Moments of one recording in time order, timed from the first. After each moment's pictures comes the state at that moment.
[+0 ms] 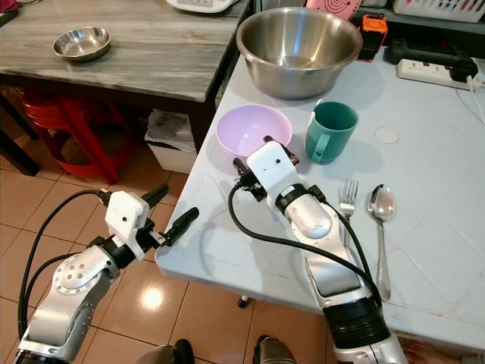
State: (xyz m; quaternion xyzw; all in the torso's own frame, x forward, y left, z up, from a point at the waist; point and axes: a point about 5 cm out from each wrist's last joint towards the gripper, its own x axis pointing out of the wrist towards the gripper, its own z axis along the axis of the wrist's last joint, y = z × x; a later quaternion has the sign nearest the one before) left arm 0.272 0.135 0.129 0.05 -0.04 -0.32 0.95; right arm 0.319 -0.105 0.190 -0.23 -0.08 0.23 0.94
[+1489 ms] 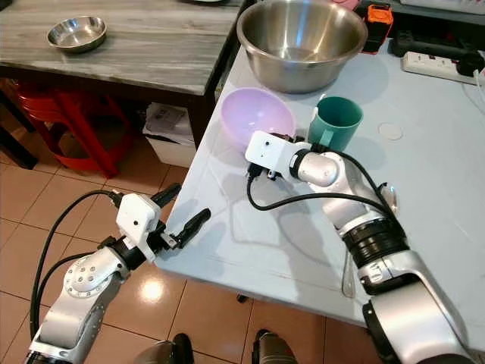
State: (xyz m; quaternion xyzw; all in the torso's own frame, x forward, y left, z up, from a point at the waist) left arm 0.268 0.117 0.132 0.06 -0.07 -0.34 0.94; right arm 0.380 -0.135 0.208 -0.49 -0.01 0.31 0.81
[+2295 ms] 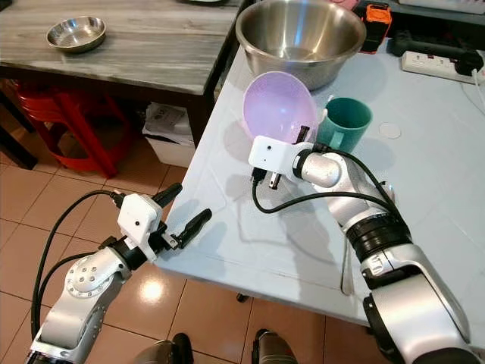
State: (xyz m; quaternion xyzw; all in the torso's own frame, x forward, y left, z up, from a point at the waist) left arm 0.269 0.116 0.132 0.06 -0.07 -0.34 0.94; right arm 0.384 -0.139 0.204 -0.52 -0.02 0.32 0.79
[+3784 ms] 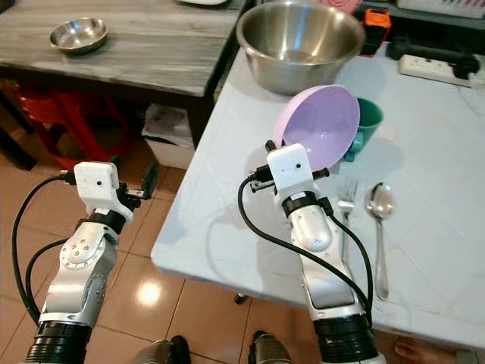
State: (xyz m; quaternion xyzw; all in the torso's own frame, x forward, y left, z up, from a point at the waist) left arm 0.311 0.157 0.146 -0.01 -0.09 -0.06 0.99; right arm 0.313 -0.118 0.188 -0.15 -0.13 0.10 0.97
